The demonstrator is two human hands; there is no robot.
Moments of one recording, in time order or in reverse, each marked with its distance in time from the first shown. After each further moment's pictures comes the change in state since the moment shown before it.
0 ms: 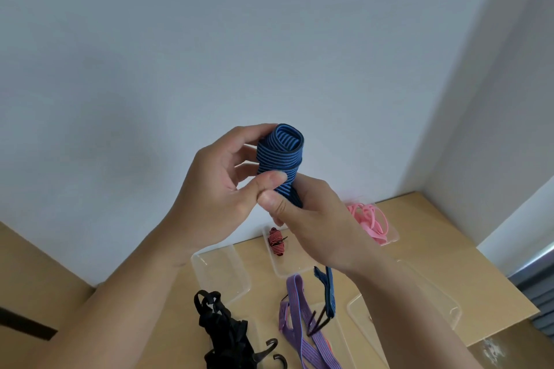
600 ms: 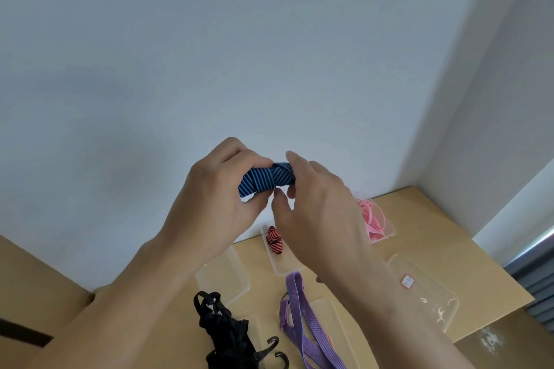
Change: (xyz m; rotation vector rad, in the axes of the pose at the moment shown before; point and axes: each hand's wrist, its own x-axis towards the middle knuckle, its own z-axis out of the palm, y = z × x) left_hand -0.006 -0.009 -0.004 0.832 0.050 0.244; right_hand -0.003 -0.015 0.013 -0.741 0.328 0.104
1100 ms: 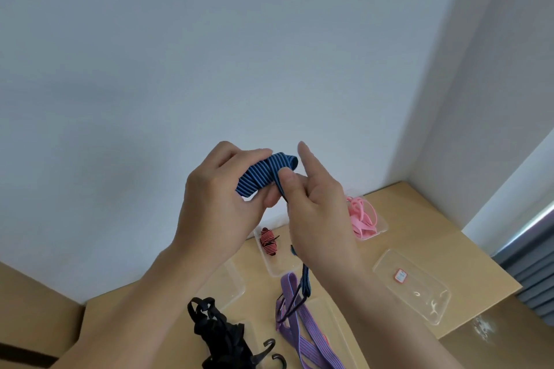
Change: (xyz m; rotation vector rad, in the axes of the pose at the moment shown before) left_hand 0.003 0.008 0.025 -0.074 0.178 -0.019; right_hand -0.005 0.010 0.005 0.881 0.016 0.269
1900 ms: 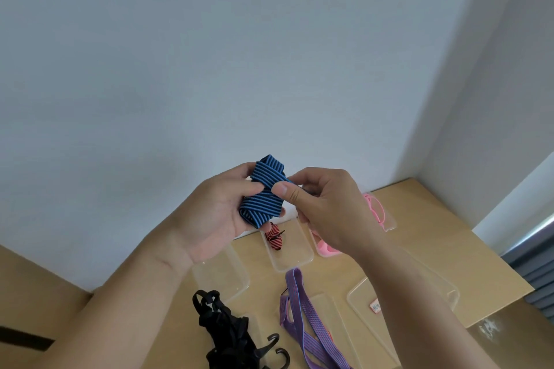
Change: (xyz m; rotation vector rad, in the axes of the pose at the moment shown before) left_hand 0.005 -0.009 -0.010 -1.188 -0.534 -1.016; right_hand 0.028 0.018 -0.025 -0.124 -0.193 0.054
